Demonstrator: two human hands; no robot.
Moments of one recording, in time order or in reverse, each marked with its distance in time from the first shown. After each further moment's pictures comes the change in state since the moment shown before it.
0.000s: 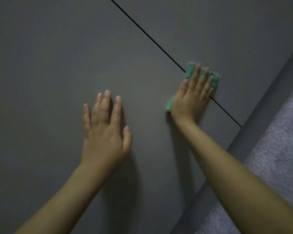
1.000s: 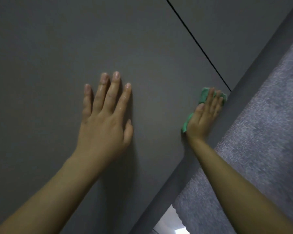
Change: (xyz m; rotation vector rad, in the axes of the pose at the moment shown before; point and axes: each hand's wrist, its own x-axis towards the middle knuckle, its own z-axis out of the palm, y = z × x) left_hand -0.048 0.038 0.047 -0.006 -0.094 0.181; right_hand -0.095 0.178 -0.003 0.120 0.021 0.057
